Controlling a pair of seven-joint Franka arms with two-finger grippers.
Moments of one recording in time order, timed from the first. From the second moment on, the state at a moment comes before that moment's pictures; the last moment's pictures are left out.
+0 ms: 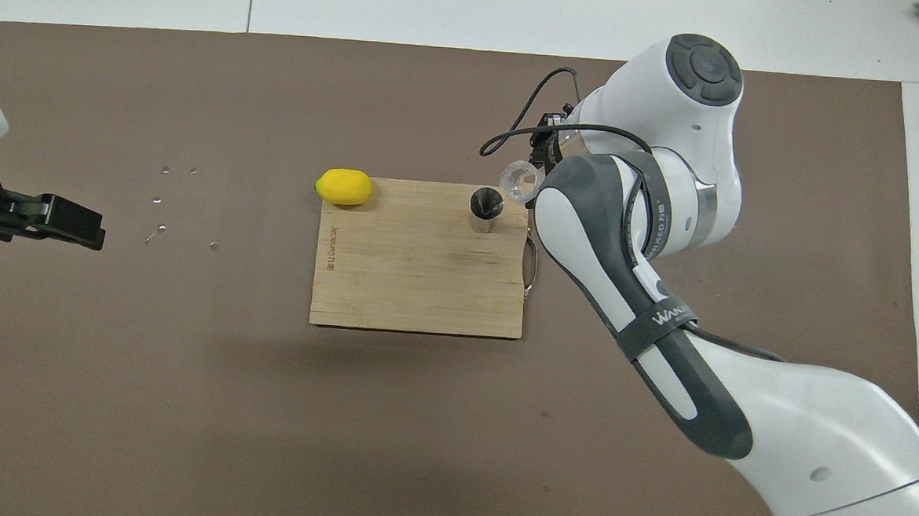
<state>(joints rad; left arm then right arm) 0.05 -0.04 -0.12 -1.64 -0.02 1.53 0.04 0.31 0.54 0.05 -1.37 0.22 1.98 1.71</state>
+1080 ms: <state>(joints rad) -0.02 -0.04 -0.06 -1.64 -0.02 1.55 0.04 0.38 0.55 0.05 -1.35 -0.01 1.96 1.71</state>
